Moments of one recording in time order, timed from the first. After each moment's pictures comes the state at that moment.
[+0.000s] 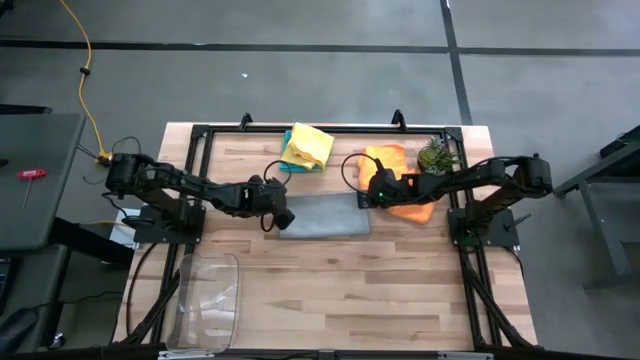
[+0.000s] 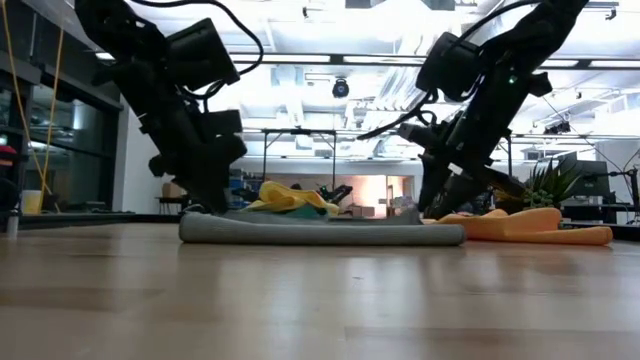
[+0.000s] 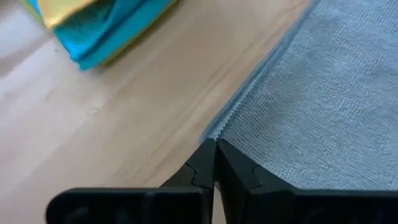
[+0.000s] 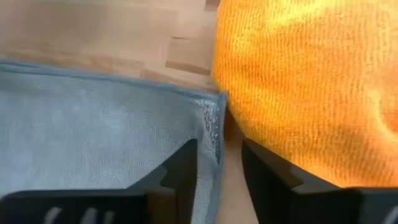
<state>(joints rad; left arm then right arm) 0.15 1.52 0.63 -0.18 -0.48 -0.57 -0.16 1.48 0.67 -0.20 0.18 1.16</state>
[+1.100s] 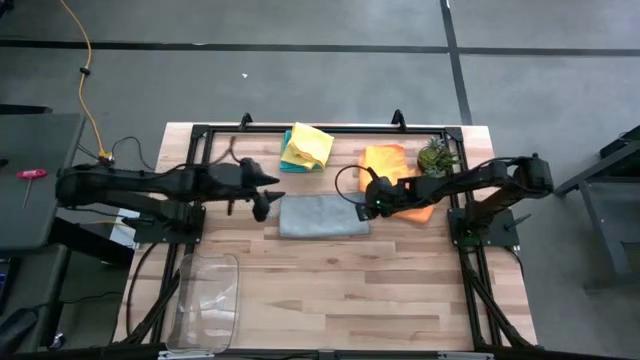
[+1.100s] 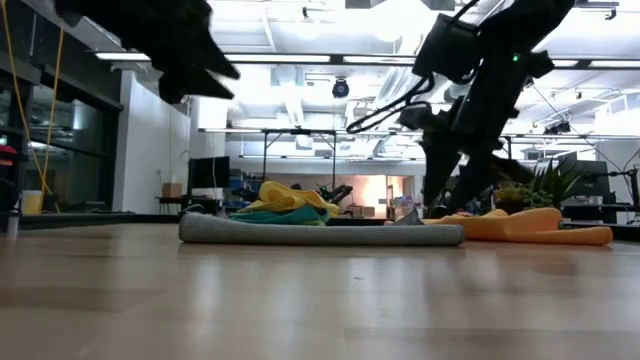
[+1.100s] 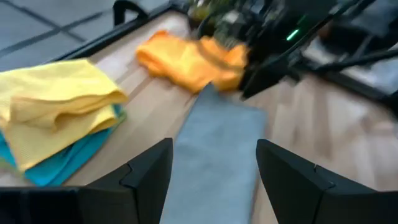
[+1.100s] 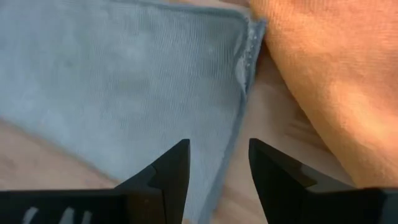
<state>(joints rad) 0.19 0.92 0.60 -0.15 -0.20 -0.37 -0.08 1.49 0.75 -0.36 0.09 1.15</state>
